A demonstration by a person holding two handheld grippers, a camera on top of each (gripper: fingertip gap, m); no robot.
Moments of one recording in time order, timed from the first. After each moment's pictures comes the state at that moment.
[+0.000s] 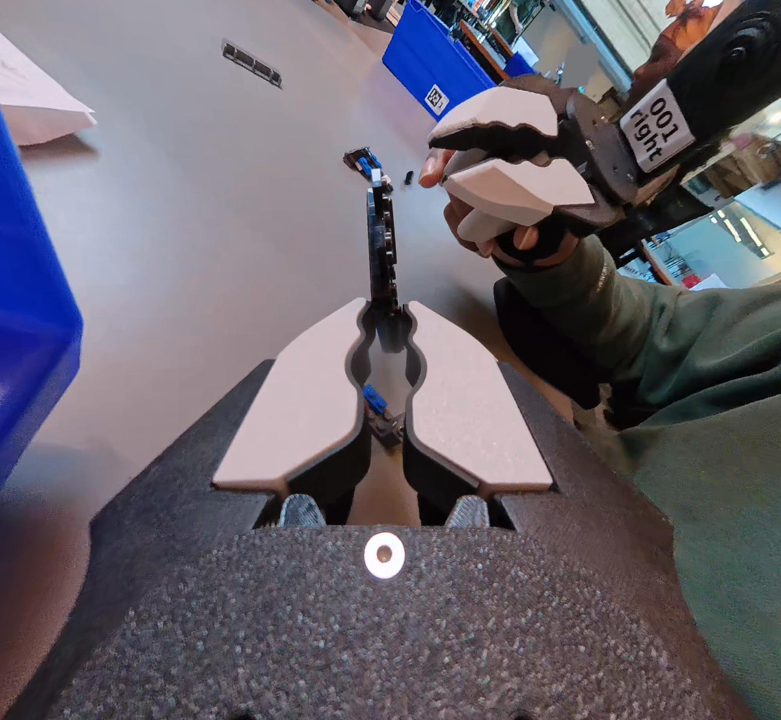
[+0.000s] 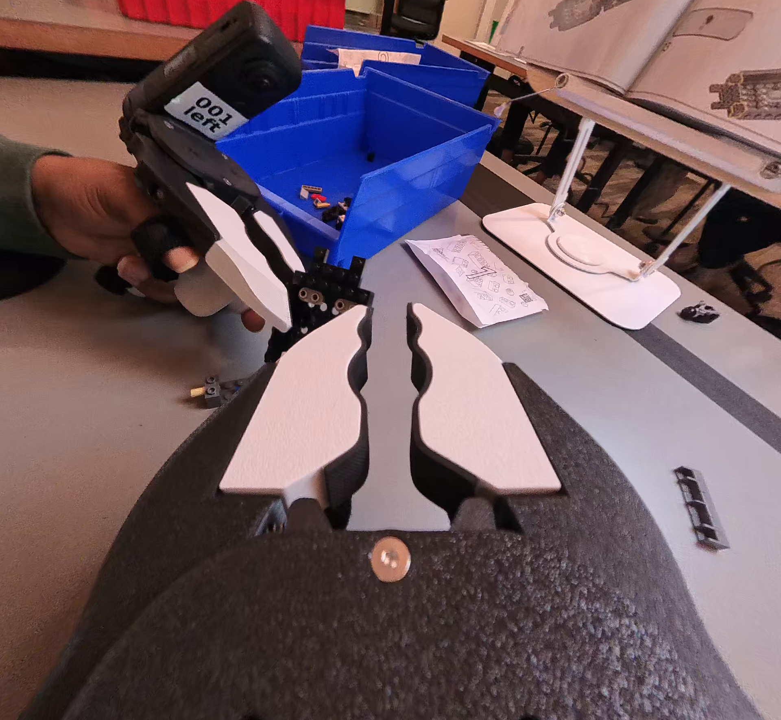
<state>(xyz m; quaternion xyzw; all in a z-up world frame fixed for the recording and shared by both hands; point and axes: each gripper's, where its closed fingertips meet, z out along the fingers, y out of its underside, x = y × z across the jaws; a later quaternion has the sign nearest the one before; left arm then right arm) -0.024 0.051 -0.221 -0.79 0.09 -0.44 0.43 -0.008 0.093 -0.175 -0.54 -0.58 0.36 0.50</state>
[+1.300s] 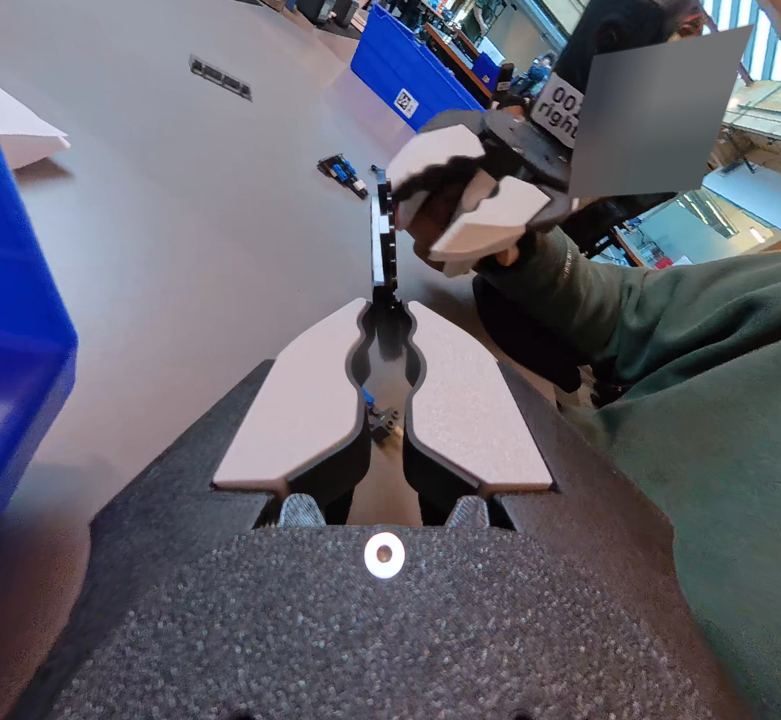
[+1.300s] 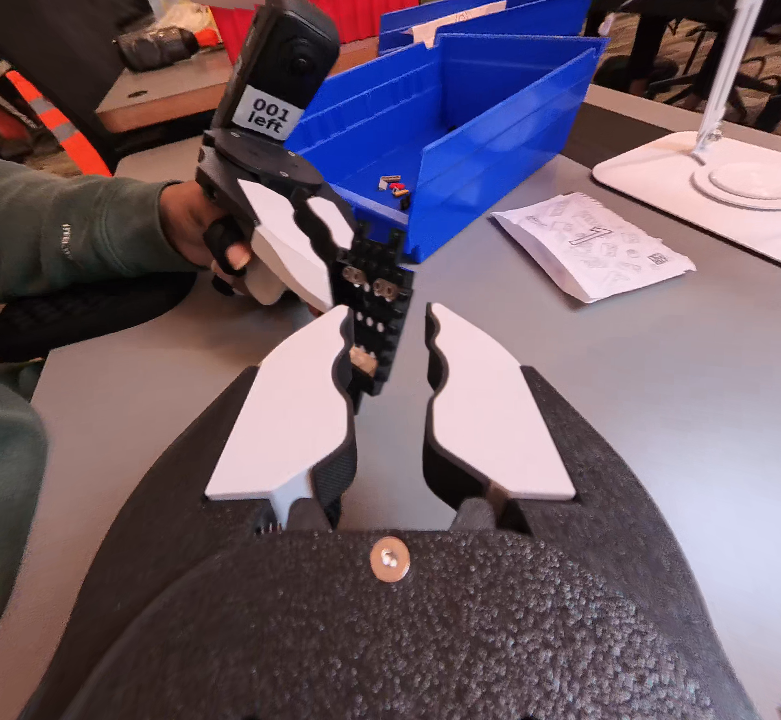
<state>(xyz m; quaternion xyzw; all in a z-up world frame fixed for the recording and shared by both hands) -0.025 0.043 -0.211 -0.77 0.12 -0.46 0.43 -0.015 0.071 -0.192 -0.57 -0.57 0.47 0.37</state>
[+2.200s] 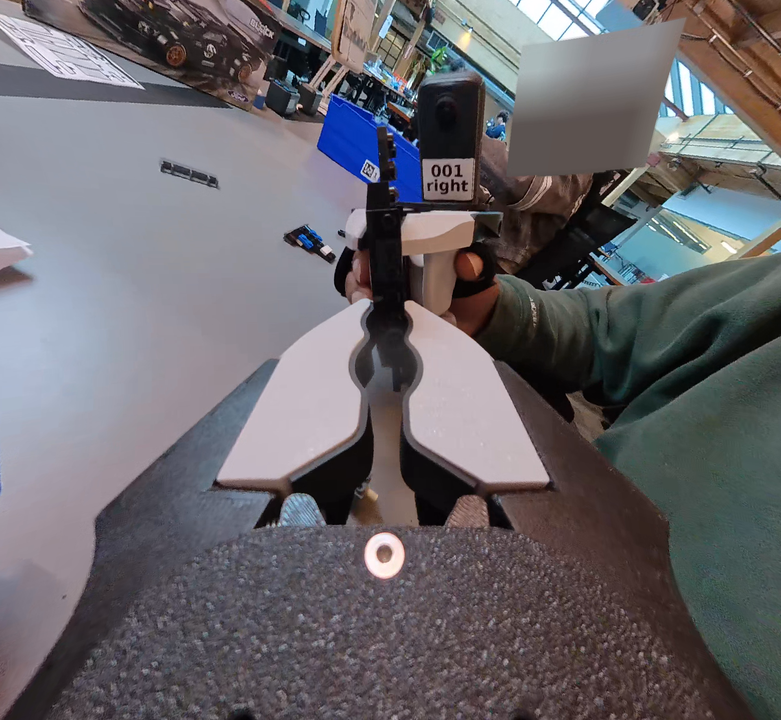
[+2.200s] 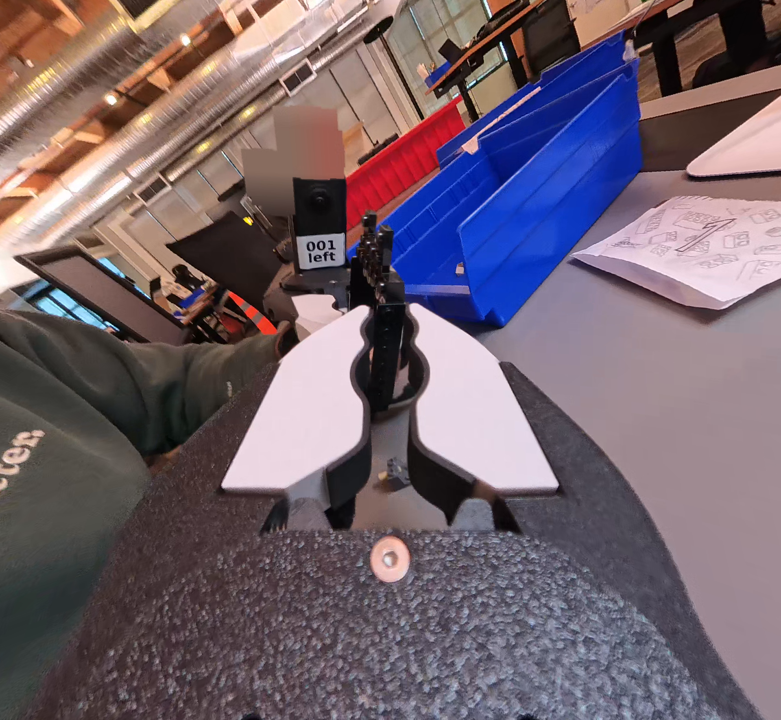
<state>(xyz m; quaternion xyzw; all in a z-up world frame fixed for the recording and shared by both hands) -0.010 0.047 -0.178 -0.71 0.14 -0.47 0.50 -0.024 0.065 -0.159 -0.56 -0.40 0.67 0.28</state>
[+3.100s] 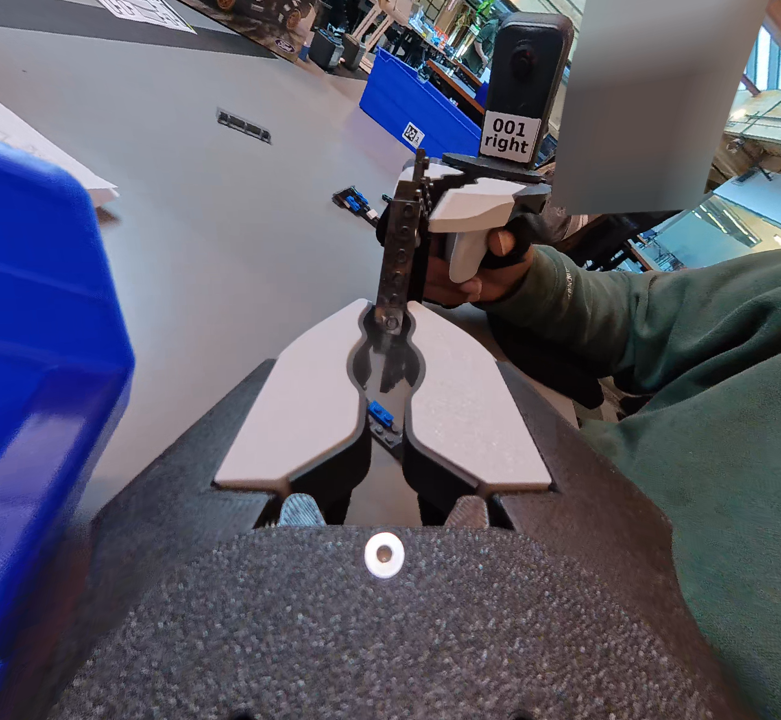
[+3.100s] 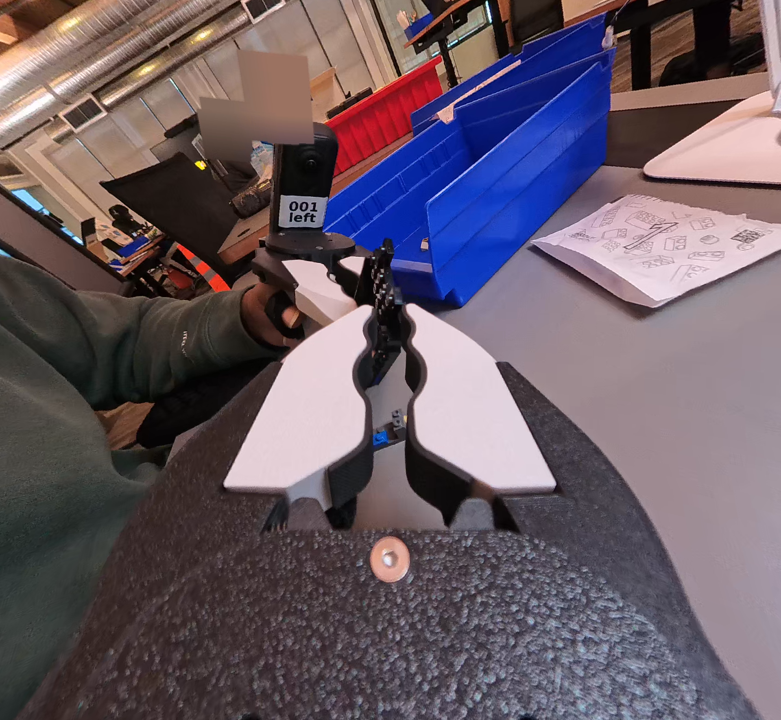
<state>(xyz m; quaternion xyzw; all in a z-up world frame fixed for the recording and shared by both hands) -0.036 0.053 -0.204 -0.75 0.12 -0.44 0.47 -0.024 0.075 -0.176 -0.57 -0.45 0.62 0.30</state>
